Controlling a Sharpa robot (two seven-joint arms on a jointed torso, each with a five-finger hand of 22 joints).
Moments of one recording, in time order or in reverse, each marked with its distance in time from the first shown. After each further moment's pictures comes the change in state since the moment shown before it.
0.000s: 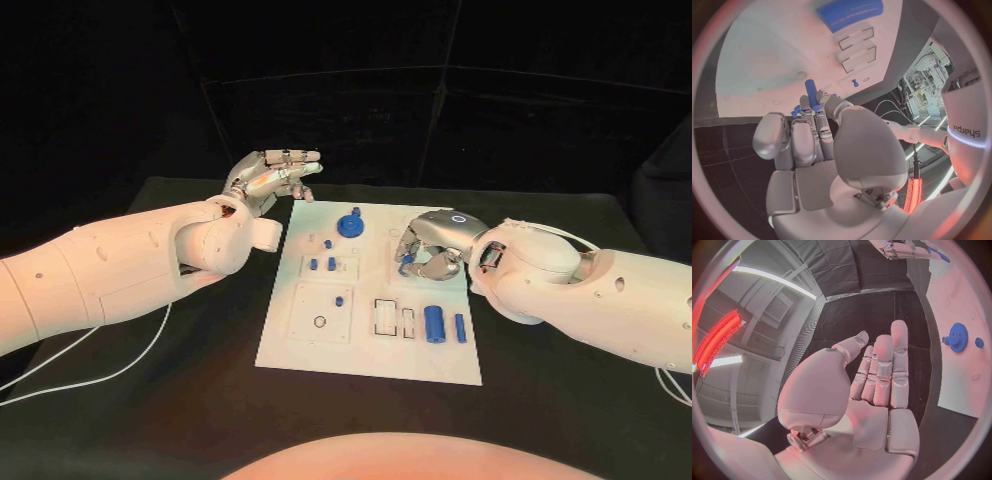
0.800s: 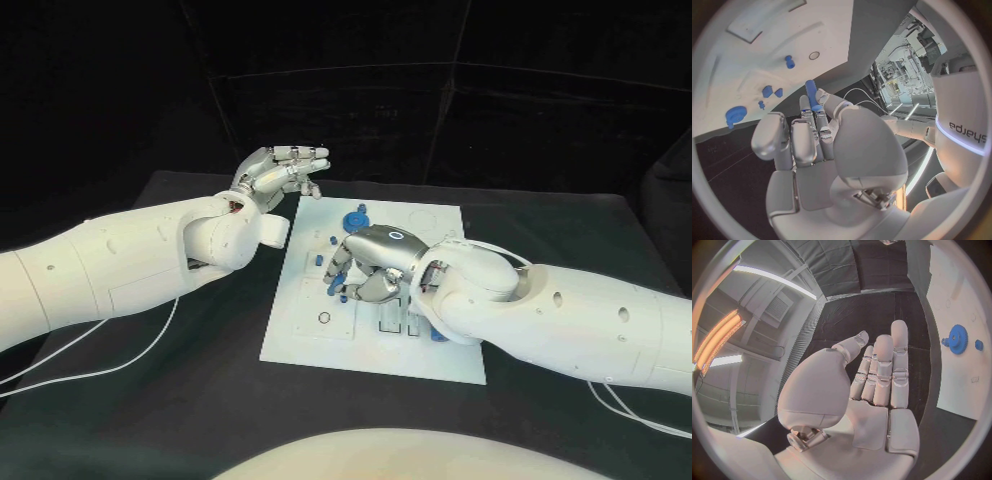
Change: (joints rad) left arm 0.000 0.005 0.000 0.003 0.000 0.001 0.000; left_hand 0.000 0.000 -0.003 -0.003 0.000 0.000 0.000 0.000 0.000 0.000 0.000 0.000 0.000 0.000 0.000 0.000 0.000 0.000 0.000 0.000 0.000 0.000; right arm -0.055 0.187 0.015 0.031 0.051 -0.062 0.098; right_hand 0.004 -0.004 0.007 -0.007 0.017 -0.003 0.004 -0.009 -0.002 0.000 0.000 -0.009 0.001 0.000 0.000 0.000 -0.003 0.000 0.000 0.000 0.000 -0.004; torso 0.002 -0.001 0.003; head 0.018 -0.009
